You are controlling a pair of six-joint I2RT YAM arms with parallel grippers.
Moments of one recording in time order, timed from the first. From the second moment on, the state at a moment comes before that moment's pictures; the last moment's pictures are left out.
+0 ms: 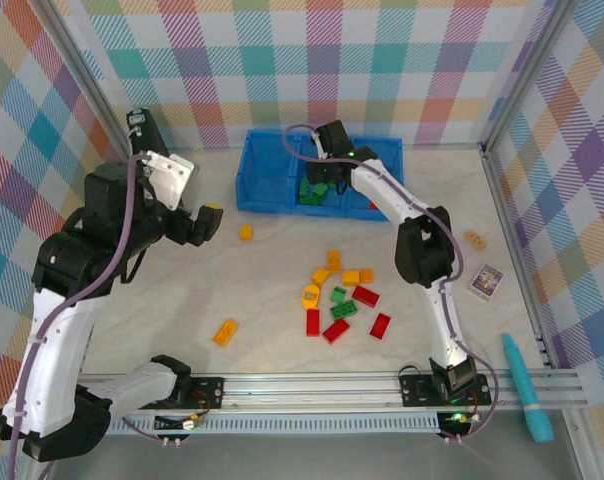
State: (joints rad) left arm -0.40 1.05 1.68 -1.13 -0.07 0.17; right arm 0.50 2.28 2.14 -0.68 0.08 0.10
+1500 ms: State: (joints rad) left arm -0.40 1.01 1.64 -1.13 0.01 0.14; right arm 0.87 1.42 0.79 -0.62 0.03 0.60
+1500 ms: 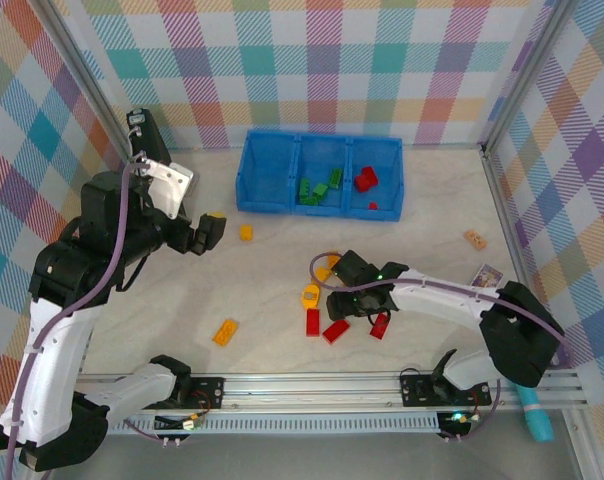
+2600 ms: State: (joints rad) left arm -0.40 1.02 1.64 -1.13 0.01 0.13; right arm 0.91 1.59 0.90 -0.67 0.12 0.56
